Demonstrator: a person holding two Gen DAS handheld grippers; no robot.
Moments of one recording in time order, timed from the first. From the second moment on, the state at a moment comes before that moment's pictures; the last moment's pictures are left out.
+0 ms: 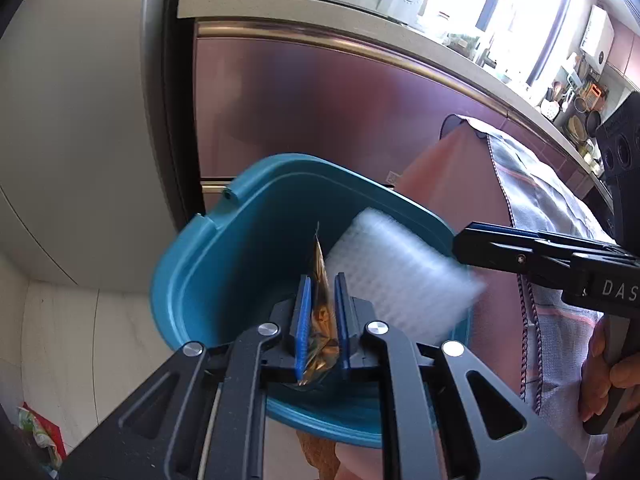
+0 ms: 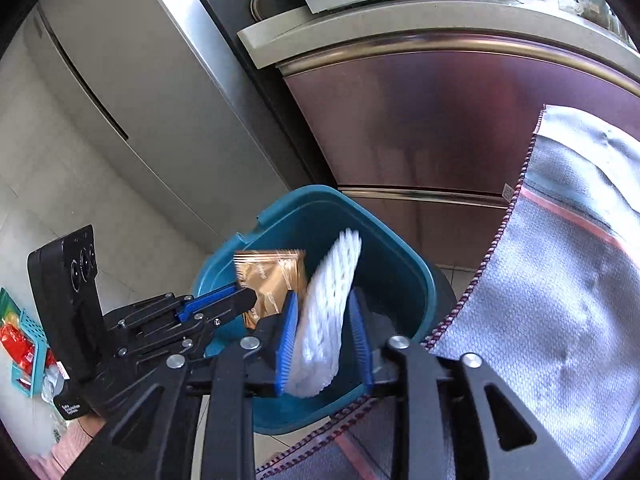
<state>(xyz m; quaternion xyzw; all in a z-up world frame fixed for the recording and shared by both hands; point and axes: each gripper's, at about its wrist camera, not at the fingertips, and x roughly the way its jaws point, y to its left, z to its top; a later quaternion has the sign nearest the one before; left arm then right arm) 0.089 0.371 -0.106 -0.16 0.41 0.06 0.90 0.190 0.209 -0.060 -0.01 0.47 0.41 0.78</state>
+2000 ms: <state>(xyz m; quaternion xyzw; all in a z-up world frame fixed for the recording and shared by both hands) 0.109 -0.053 -0.060 0.05 0.39 -0.23 0.89 0.058 -0.313 -0.037 0.18 0.30 0.02 0.94</state>
